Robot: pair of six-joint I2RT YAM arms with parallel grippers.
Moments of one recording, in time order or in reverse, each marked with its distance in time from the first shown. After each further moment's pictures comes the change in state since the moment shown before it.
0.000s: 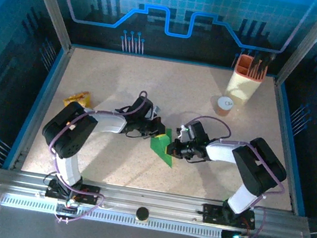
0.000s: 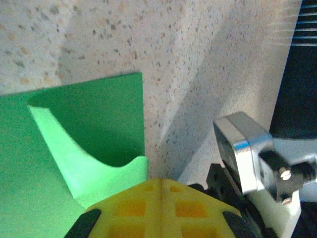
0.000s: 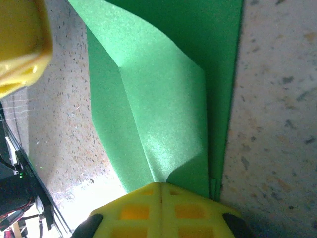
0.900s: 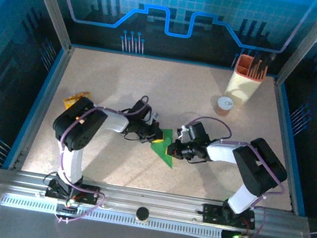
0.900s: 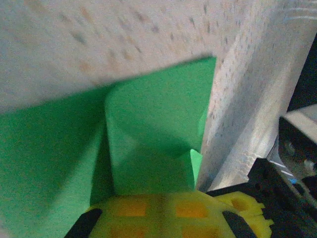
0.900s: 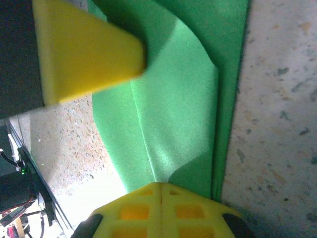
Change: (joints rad) left arm 0.056 0.130 0.007 0.014 0.108 0.068; right arm -0.006 -0.002 -0.013 0.015 -0.014 -0.003
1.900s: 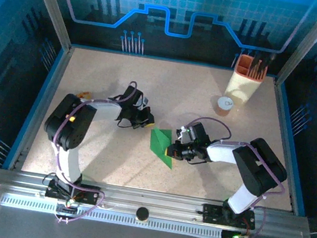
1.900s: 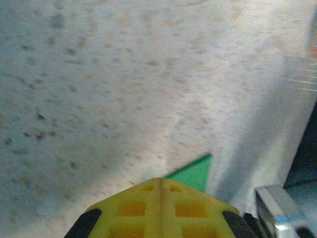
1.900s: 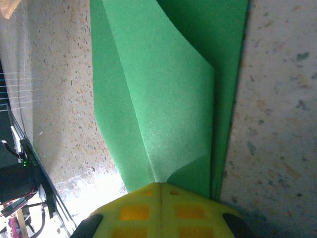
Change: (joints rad) left arm 0.116 -0.079 0.103 -0.192 -0.123 0.043; right arm -0.001 0.000 -0.010 0.004 -0.026 -0.020
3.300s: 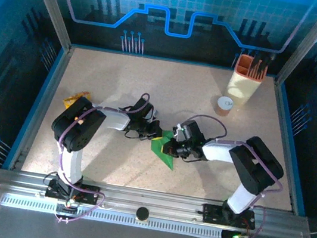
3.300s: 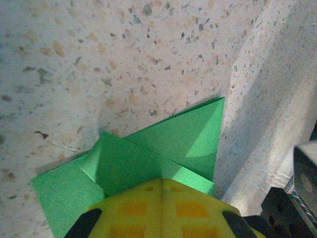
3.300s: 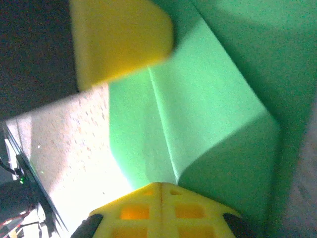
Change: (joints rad) left arm -0.140 0.061 -0.056 0.084 -0.005 0.002; right arm 0.063 -0.002 0.029 0.013 0.081 0.068
